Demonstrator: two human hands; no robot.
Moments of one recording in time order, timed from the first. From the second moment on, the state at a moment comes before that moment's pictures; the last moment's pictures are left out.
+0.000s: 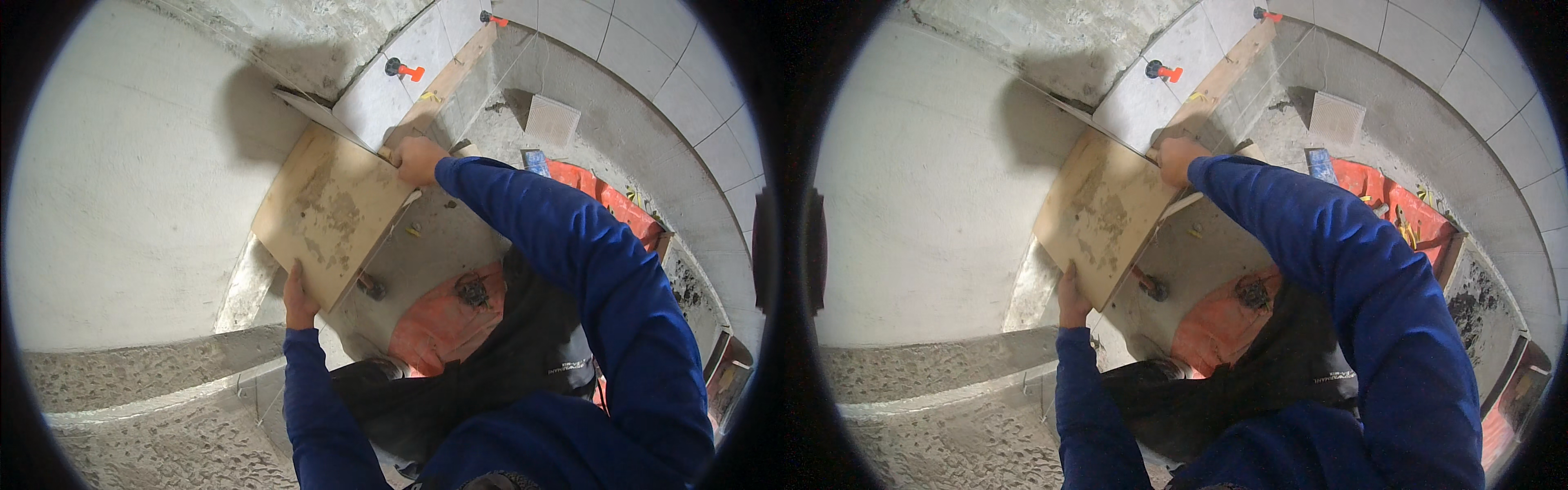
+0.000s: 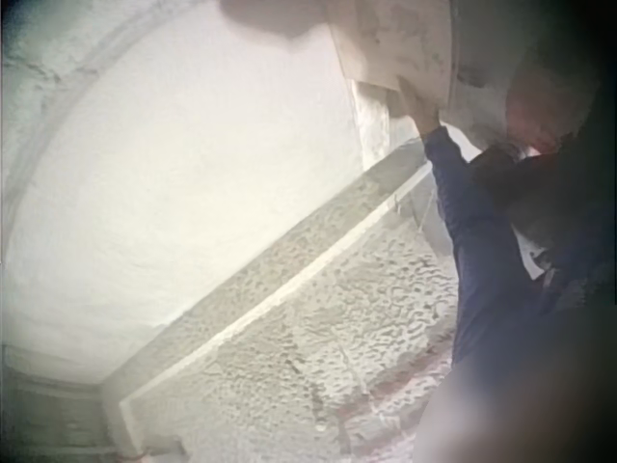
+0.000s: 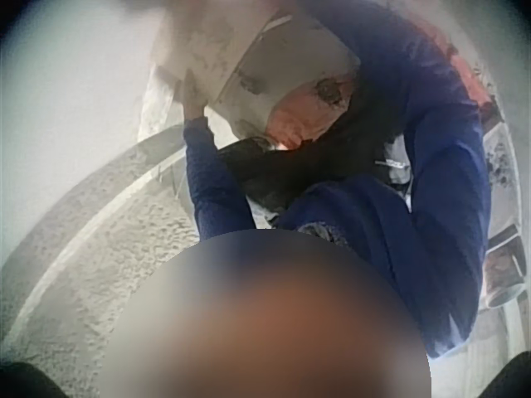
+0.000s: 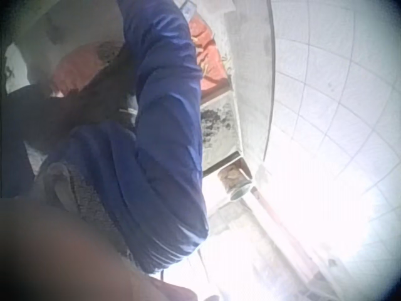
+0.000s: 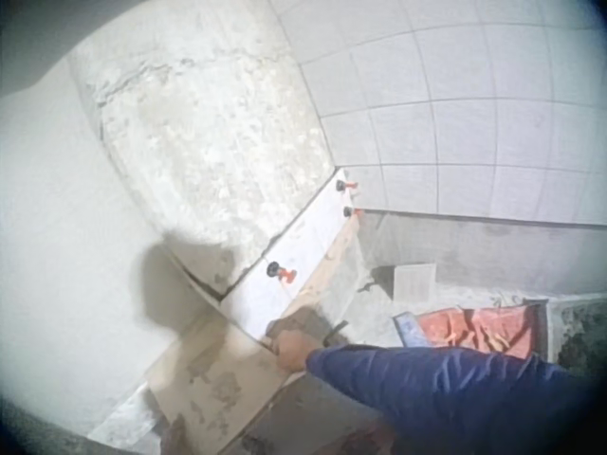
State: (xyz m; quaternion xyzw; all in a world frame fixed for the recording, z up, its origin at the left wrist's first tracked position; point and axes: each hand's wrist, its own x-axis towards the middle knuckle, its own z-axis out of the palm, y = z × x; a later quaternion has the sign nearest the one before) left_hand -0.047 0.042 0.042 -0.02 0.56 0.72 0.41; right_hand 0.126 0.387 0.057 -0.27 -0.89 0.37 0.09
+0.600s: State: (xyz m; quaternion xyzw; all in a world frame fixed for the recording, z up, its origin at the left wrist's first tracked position) left_hand -0.050 0.042 0.030 0.03 0.57 0.72 0.39; right_hand 0.155 0.356 0.129 -0.19 -0.96 0.16 0.13
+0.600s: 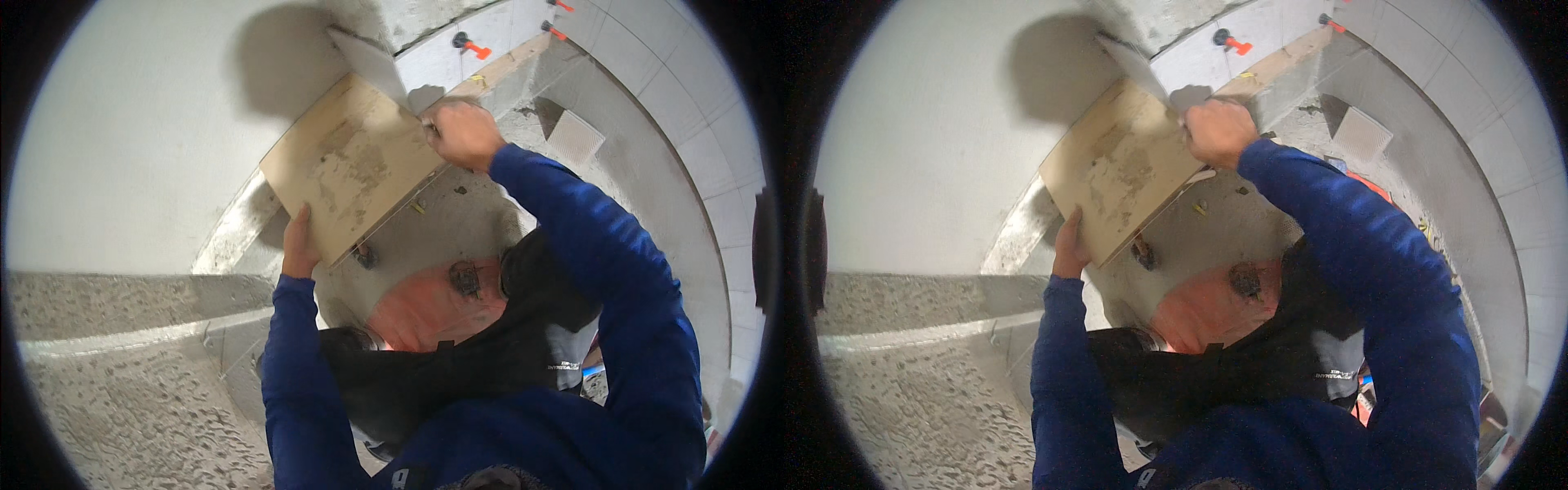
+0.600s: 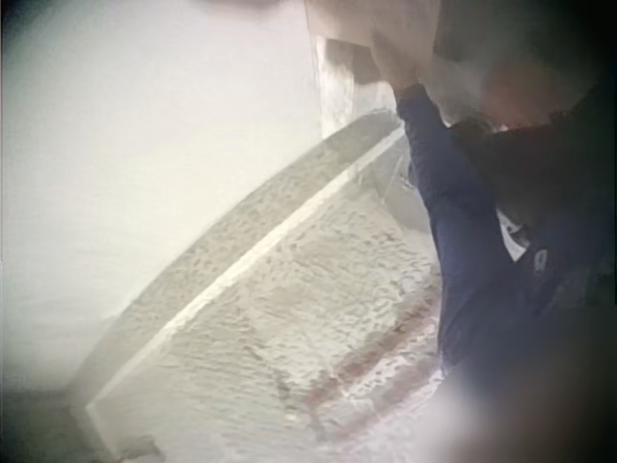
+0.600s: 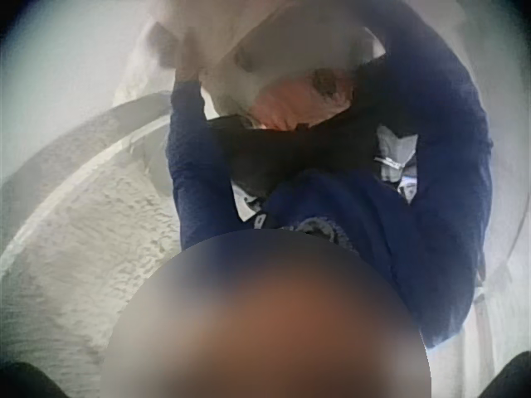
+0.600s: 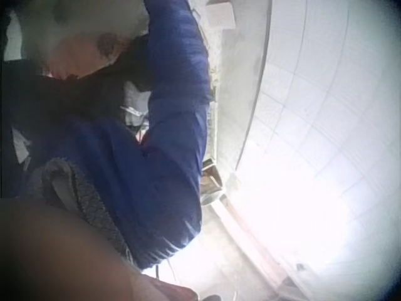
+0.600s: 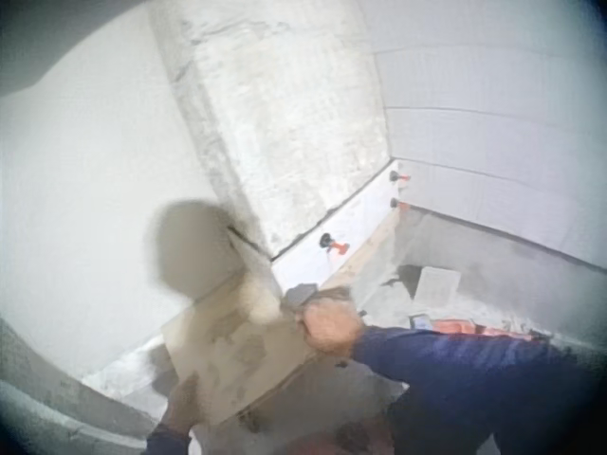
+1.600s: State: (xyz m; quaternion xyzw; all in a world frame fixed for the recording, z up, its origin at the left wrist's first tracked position) left_hand -0.042 0.046 0.037 -0.04 0.52 0.74 0.42; right_hand 0.070 0.201 -0.073 -0.15 -0.87 0.47 0.05
